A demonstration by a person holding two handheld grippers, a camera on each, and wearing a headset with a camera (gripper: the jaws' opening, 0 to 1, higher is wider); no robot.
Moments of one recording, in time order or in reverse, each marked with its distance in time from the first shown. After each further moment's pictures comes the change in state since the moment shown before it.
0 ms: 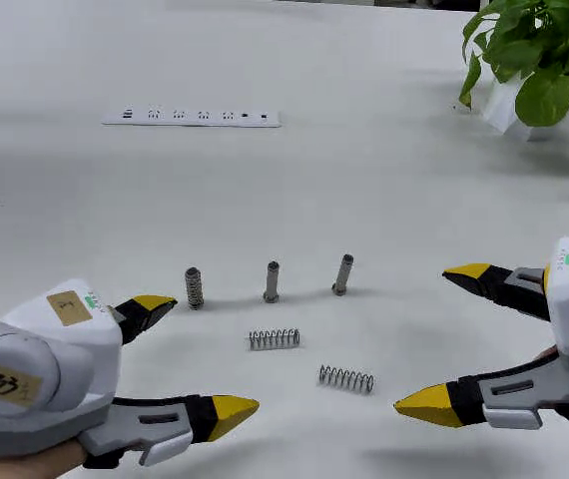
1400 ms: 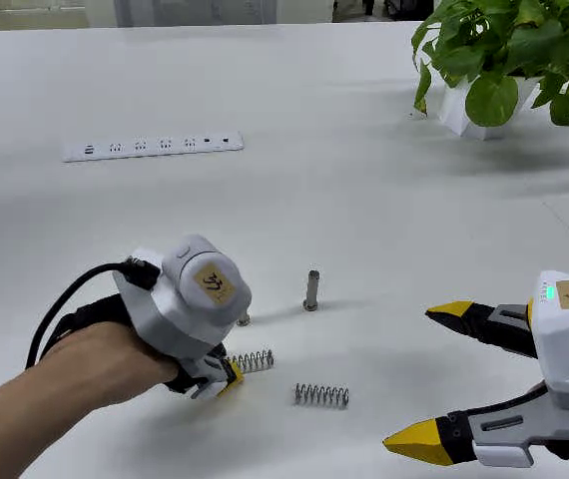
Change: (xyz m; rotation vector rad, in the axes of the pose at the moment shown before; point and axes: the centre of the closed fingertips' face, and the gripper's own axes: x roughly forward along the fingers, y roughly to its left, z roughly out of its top) left arm 0.057 0.007 -0.011 0.203 0.511 -0.085; right arm -0.011 0.009 -0.016 0.105 -0.043 -0.013
